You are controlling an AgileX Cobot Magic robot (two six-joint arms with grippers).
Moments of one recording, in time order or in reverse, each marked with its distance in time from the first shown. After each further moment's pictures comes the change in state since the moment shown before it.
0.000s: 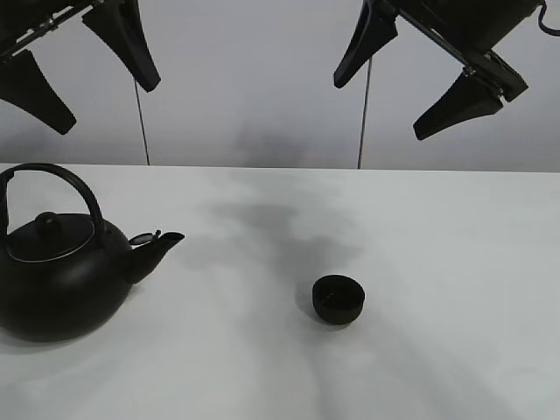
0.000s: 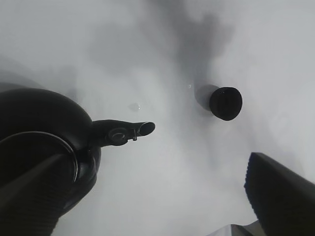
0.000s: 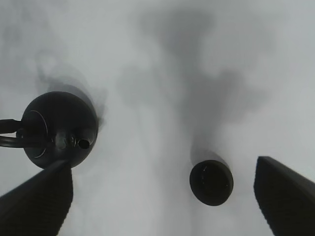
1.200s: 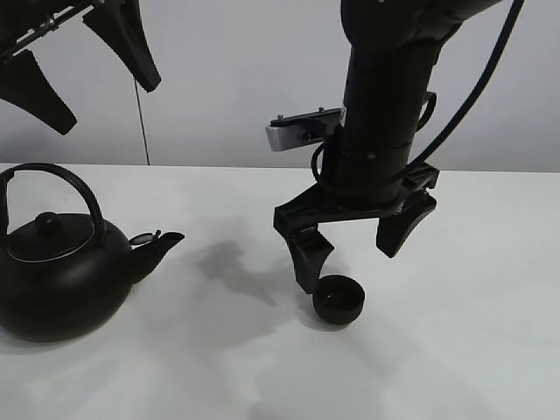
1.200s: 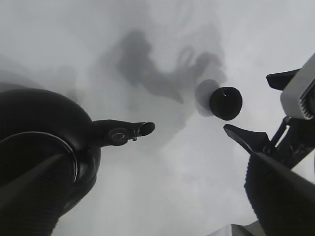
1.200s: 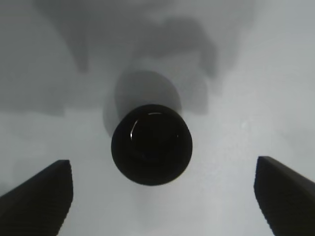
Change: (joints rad) left arm 0.000 0.000 0.000 0.002 0.000 -0.001; right arm 0.390 0.242 0.033 -0.653 -0.038 0.179
